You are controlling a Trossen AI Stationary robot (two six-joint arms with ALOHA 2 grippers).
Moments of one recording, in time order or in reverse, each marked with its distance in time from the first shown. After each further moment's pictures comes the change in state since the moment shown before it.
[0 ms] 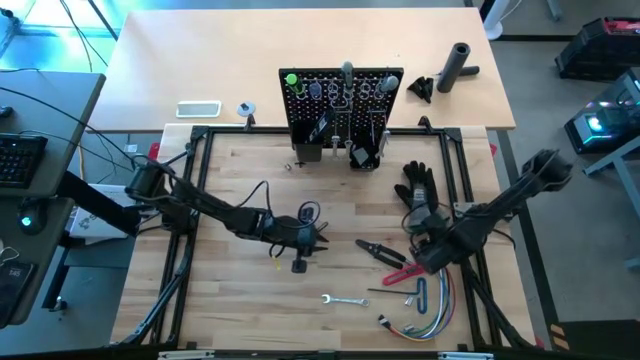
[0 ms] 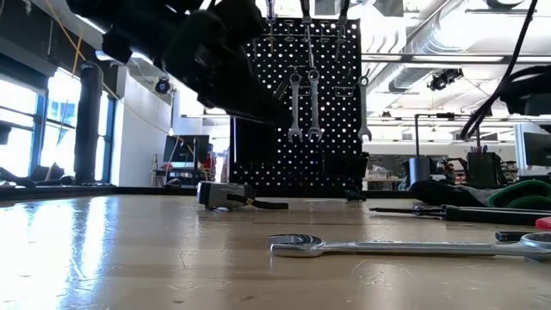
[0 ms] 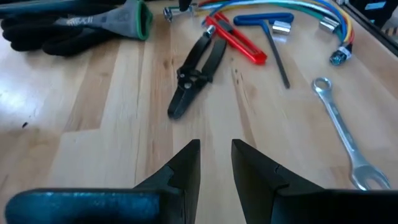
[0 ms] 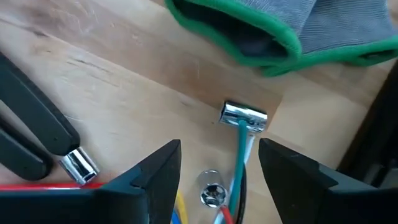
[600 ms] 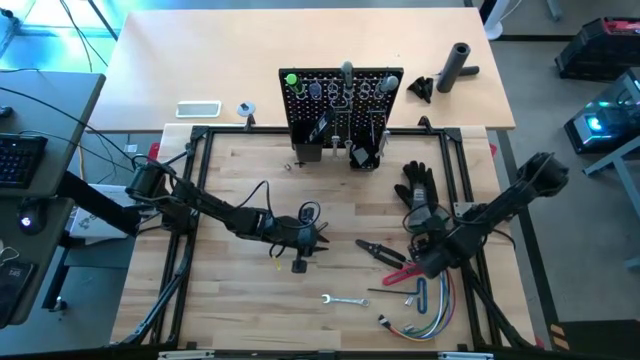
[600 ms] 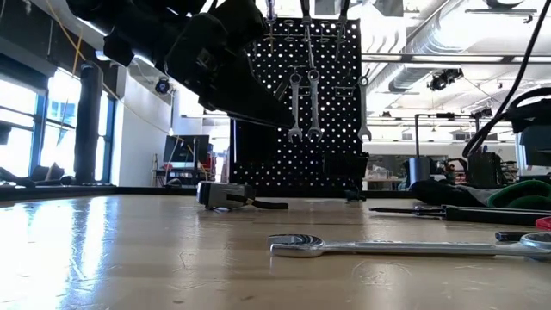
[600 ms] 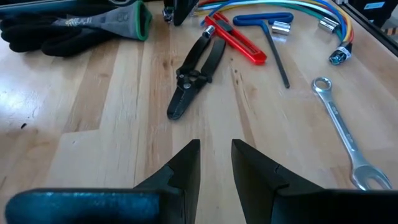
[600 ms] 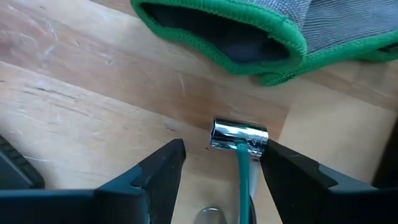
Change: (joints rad) left arm 0.000 0.004 0.000 0.007 0.003 0.004; right arm 0.036 0.089 -0.095 0.142 0.061 0.136
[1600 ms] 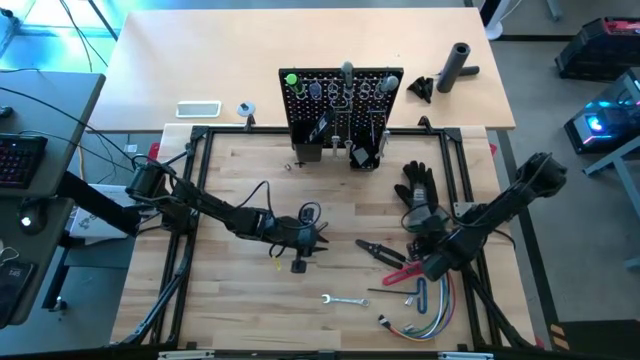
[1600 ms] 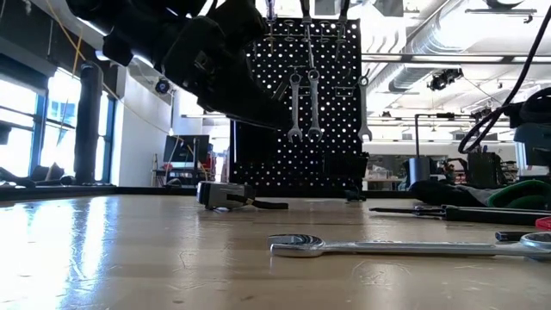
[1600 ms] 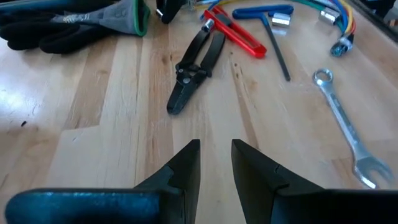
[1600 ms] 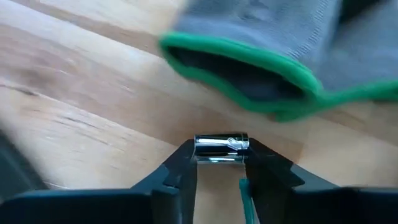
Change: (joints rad) left arm 0.000 0.000 0.000 -0.020 -0.001 0.015; right arm 0.033 0.005 -0.016 0.039 0.165 0.011
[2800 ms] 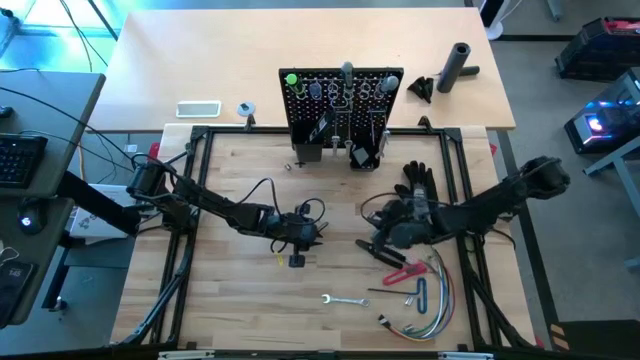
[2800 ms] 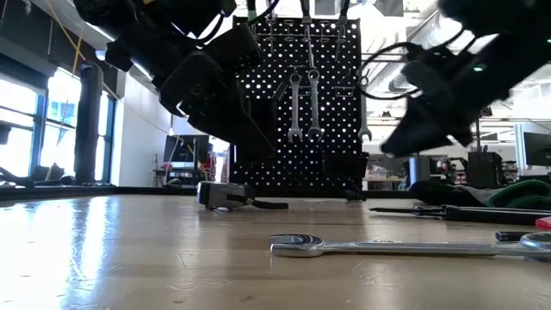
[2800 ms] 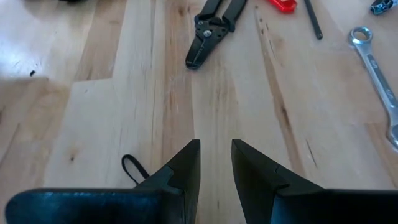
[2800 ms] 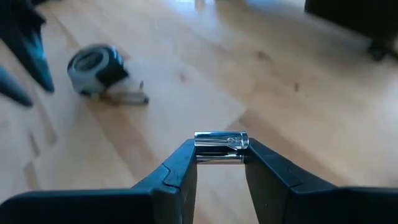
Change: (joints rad) left arm 0.041 -0.001 0.000 -0.135 0.003 -0.034; right arm -0.397 -0.001 0.005 0.839 0.298 -1.093
